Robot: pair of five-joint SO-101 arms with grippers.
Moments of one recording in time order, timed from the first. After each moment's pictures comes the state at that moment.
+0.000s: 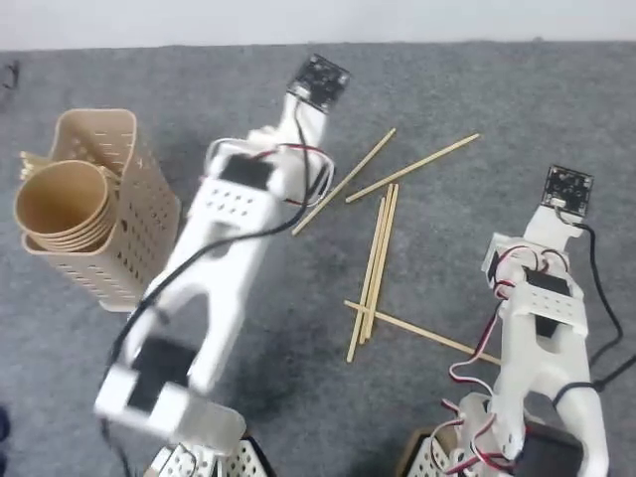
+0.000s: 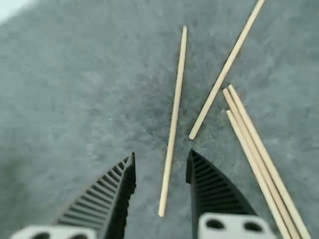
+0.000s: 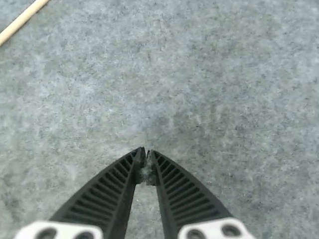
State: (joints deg) left arm 13.5 7.3 8.7 50.9 -7.3; right arm 15.0 -25.4 62.0 24.6 -2.4
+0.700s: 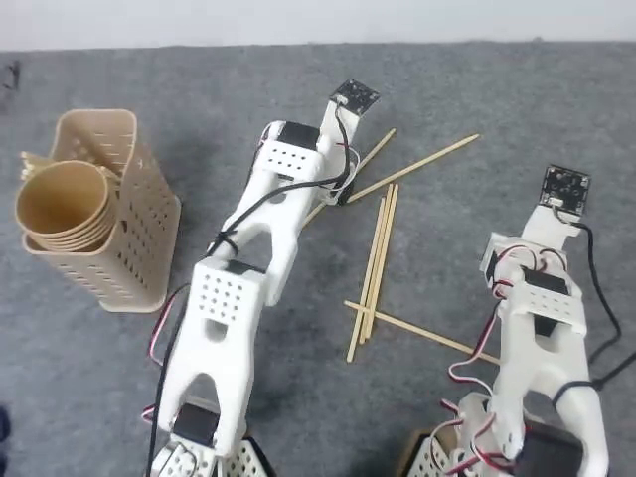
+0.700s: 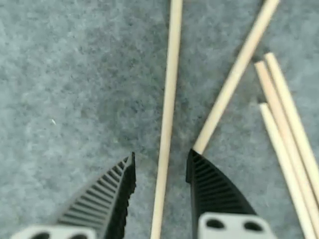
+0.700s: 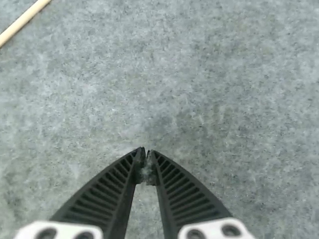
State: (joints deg) left arm 15.1 57.7 -48.3 78.2 -7.3; right arm 14.4 -25.4 62.0 24.6 -2.5
